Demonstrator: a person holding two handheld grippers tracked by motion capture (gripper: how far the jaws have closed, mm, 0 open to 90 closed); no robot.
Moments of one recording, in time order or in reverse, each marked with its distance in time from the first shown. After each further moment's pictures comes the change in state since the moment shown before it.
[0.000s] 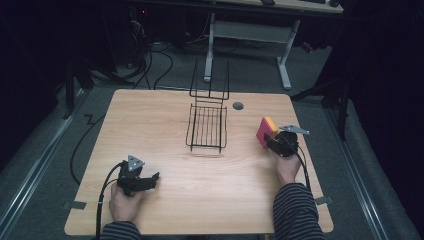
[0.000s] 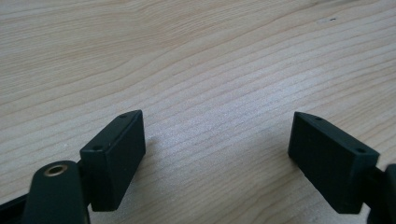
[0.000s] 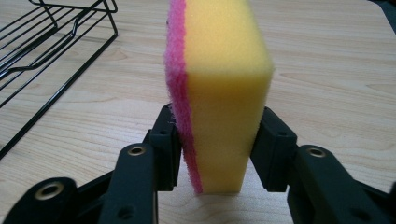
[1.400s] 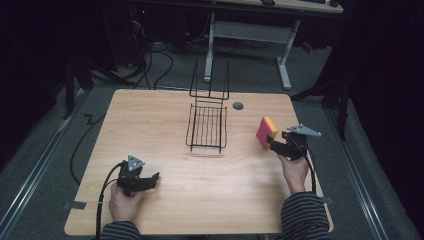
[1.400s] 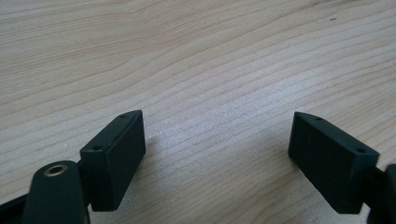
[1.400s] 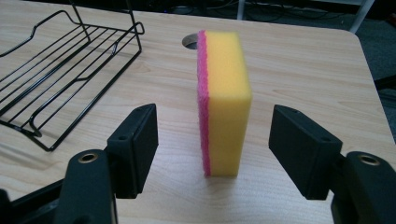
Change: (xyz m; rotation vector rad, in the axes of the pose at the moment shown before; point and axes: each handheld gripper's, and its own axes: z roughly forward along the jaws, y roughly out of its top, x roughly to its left) left arm 0.000 0.000 0.000 0.000 0.000 0.000; right arm 0.007 0.014 -0.049 -0.035 0.014 -0.035
